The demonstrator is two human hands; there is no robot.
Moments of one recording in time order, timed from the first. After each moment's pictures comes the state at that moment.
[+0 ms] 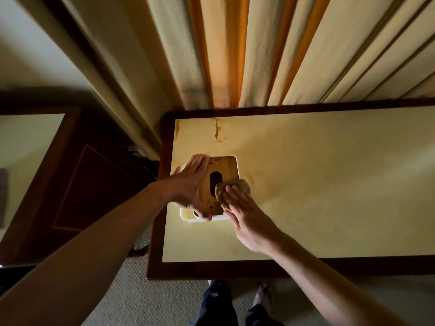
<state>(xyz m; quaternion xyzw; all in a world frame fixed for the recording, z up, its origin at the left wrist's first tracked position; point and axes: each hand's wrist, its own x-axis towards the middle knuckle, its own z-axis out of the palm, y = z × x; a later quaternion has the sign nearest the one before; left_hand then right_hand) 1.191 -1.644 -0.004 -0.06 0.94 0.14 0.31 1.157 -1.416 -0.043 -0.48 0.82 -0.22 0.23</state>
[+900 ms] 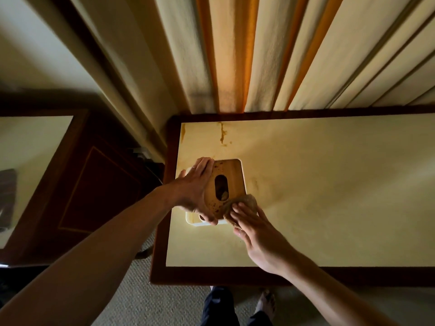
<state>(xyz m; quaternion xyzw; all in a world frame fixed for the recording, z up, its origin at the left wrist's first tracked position) 1.190 -1.648 -0.012 -0.06 0.95 0.14 0.29 1.167 -1.397 -0.035 -0.48 0.82 -0.21 0.24</state>
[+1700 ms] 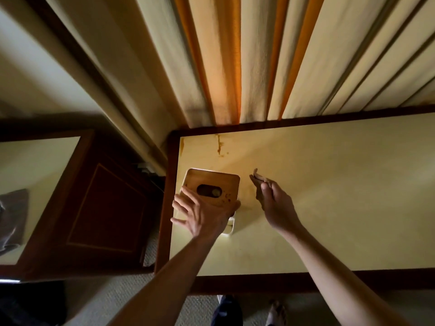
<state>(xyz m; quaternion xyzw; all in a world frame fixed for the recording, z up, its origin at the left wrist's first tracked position) 1.198 -1.541 -0.018 -0.55 0.79 0.26 0.03 1.103 -1.406 -0.008 -0.14 0.86 -0.44 0.20</state>
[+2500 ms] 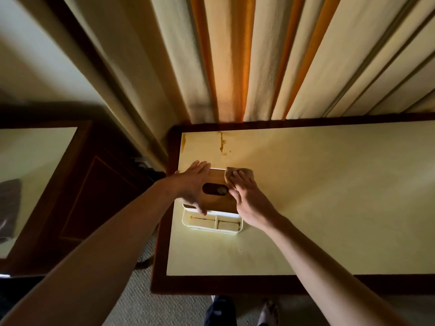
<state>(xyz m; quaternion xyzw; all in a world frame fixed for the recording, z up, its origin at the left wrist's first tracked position) 1.165 -1.662 0.008 -0.10 0.93 0.08 0.35 1.109 -1.463 -0.018 -0.41 0.85 -0.28 0.18</state>
